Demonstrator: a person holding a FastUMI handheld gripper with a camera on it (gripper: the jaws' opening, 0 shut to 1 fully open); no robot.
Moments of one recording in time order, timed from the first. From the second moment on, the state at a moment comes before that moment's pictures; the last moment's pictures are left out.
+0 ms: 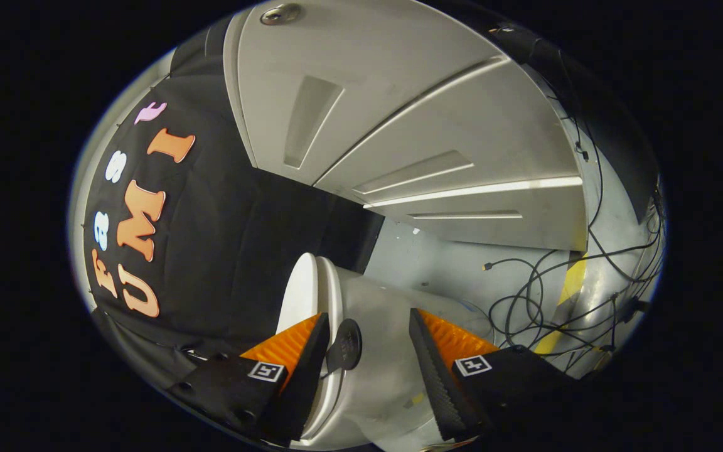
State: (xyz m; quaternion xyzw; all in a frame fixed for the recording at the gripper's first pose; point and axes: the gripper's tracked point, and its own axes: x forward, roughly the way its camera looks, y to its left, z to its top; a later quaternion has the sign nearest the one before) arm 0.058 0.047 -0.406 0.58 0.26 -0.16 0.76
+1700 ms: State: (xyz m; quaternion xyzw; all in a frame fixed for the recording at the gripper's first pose) arm 0.140 0.068 -0.258 0.39 0.17 -0.08 0.90
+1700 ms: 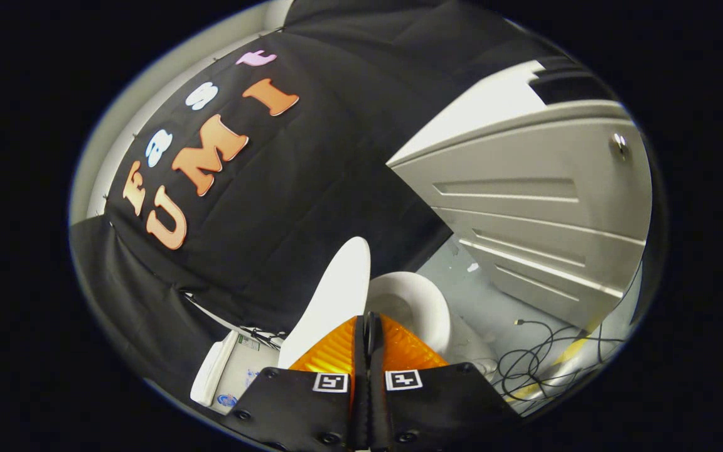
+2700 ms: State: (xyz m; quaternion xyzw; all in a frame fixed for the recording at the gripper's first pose) arm 0.167 0.183 -0.093 0.15 0.14 0.00 0.98
